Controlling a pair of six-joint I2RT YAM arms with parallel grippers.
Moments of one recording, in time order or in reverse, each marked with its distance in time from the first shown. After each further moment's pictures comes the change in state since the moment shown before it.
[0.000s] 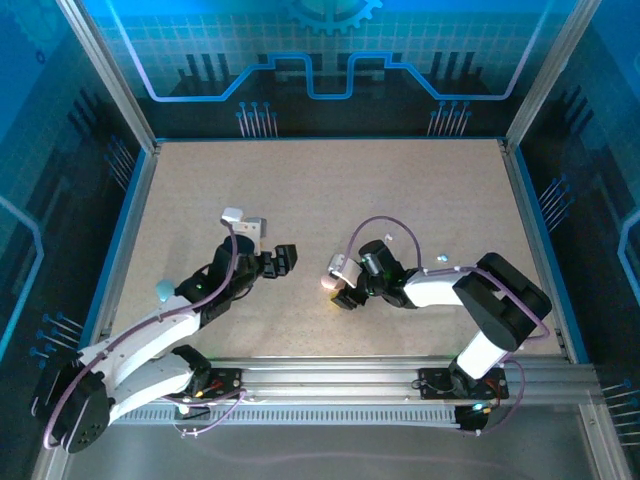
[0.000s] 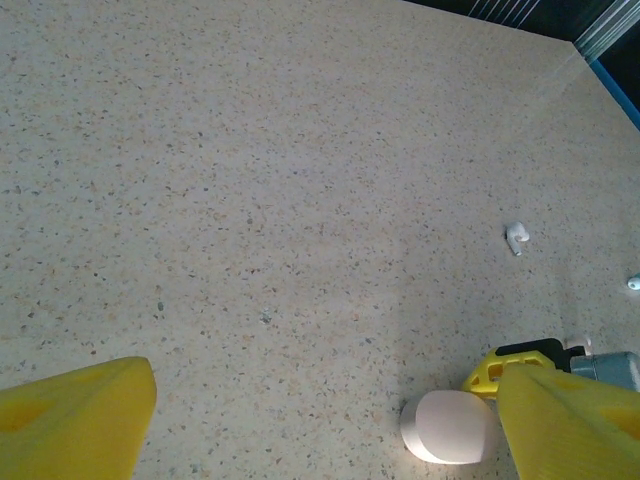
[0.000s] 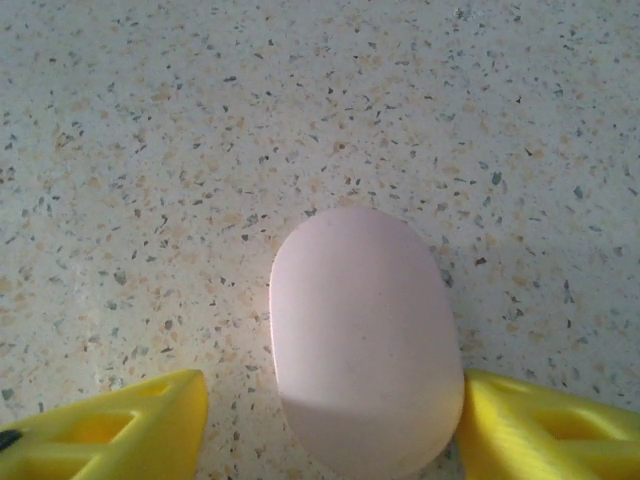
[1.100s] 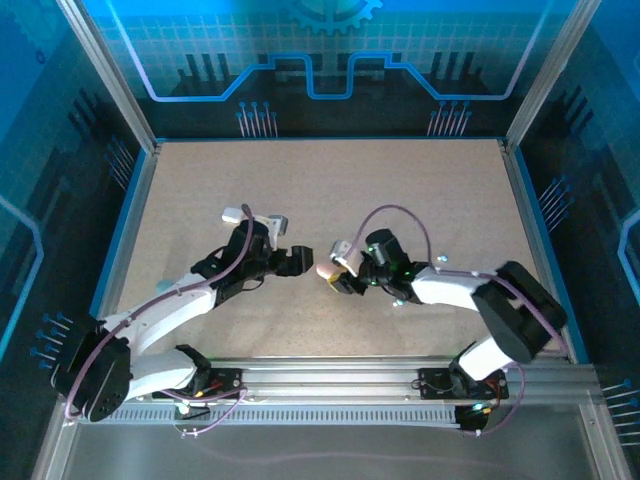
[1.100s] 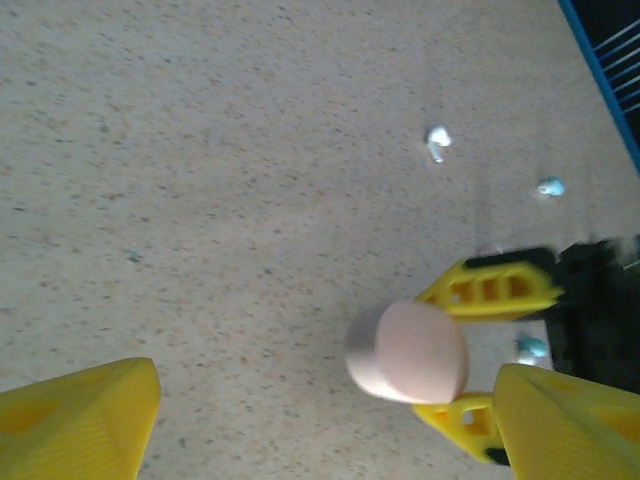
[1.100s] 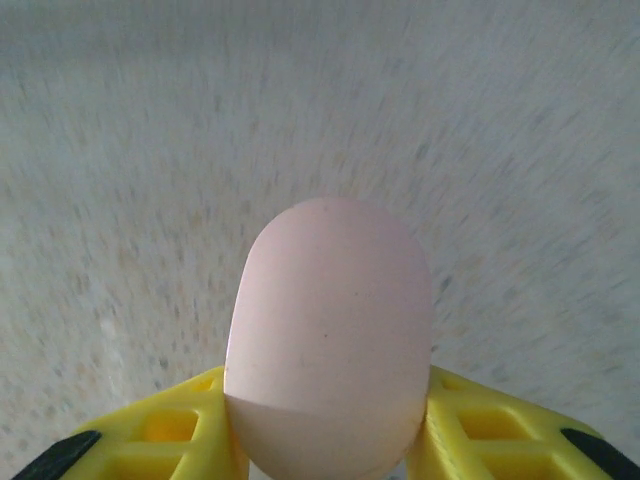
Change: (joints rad) left arm 0.026 0.201 0.138 -0.066 0.325 -0.038; right arm -0.047 -0.146 0.031 -0.006 -0.098 0.063
